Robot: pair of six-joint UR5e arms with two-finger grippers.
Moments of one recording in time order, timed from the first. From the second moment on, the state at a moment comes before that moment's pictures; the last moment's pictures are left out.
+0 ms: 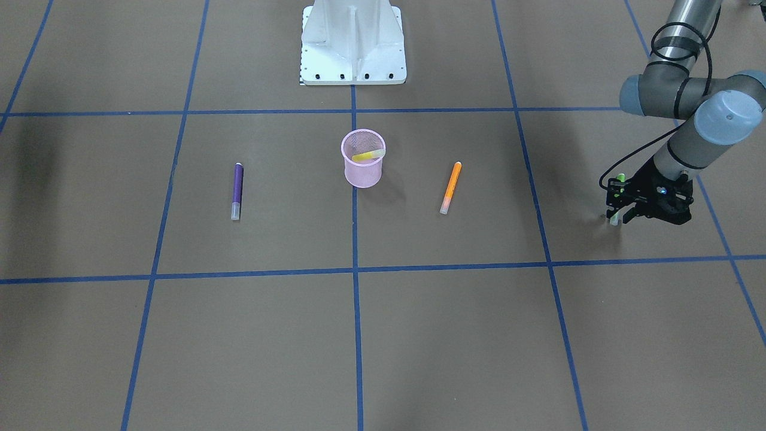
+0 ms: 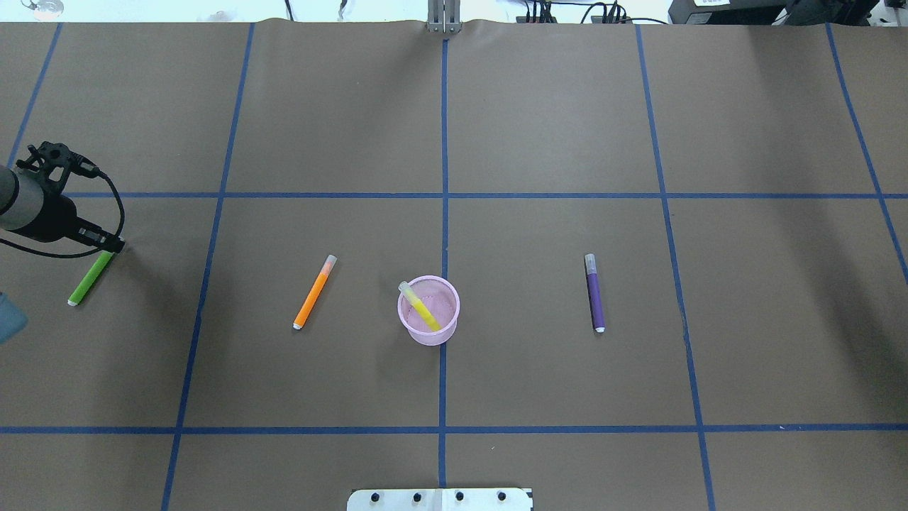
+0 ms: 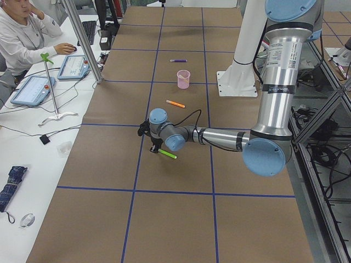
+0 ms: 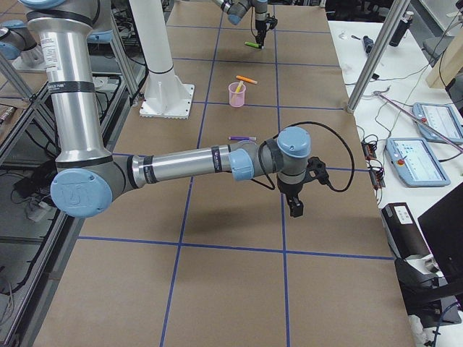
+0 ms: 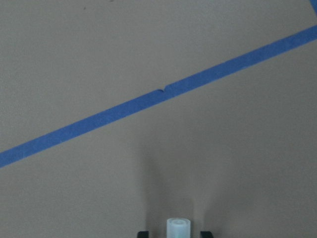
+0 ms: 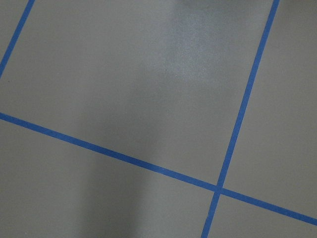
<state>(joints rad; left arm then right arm) -0.94 -1.65 -1.50 -2.23 -2.13 -0.48 1.47 -1.46 1.65 -1.48 2.31 -0.05</state>
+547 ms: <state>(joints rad) -0.94 -1.63 -1.51 -2.24 -2.13 -0.48 1.47 -1.47 1.65 -1.48 2.31 -0.04</state>
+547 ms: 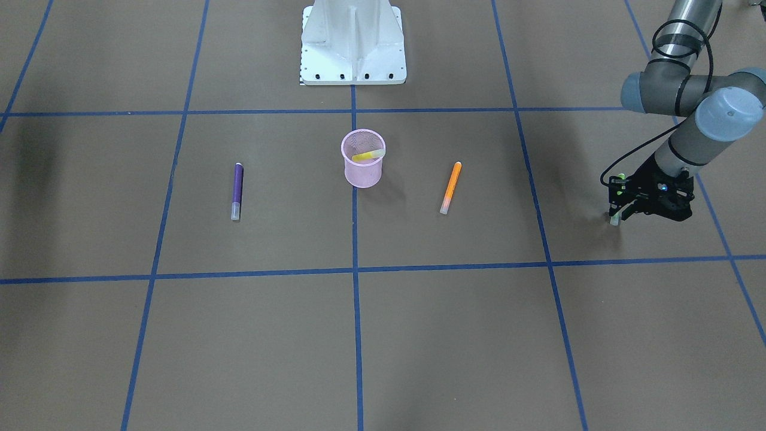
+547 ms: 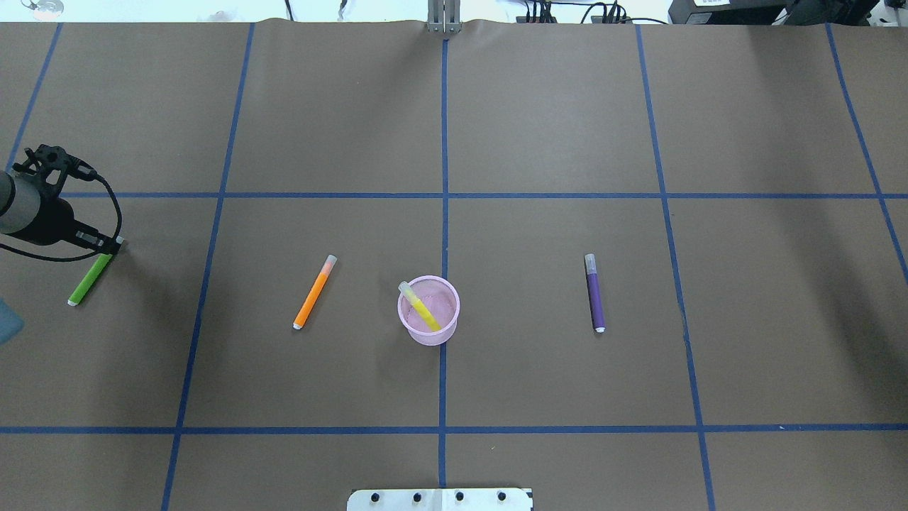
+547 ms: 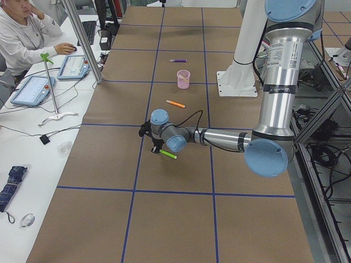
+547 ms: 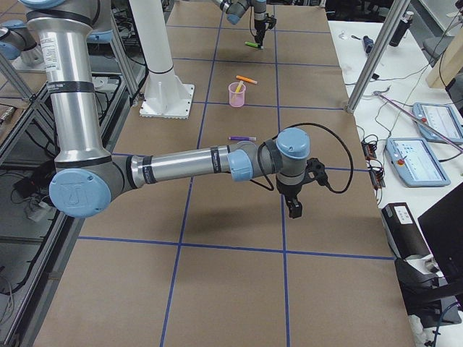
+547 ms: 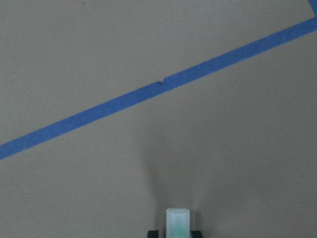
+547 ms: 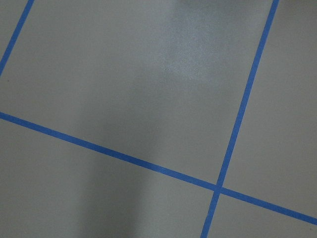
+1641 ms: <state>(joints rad) -0.93 -1.62 -1.51 -2.24 -2.13 -0.47 1.47 -1.47 1.65 -1.48 2.31 -0.04</state>
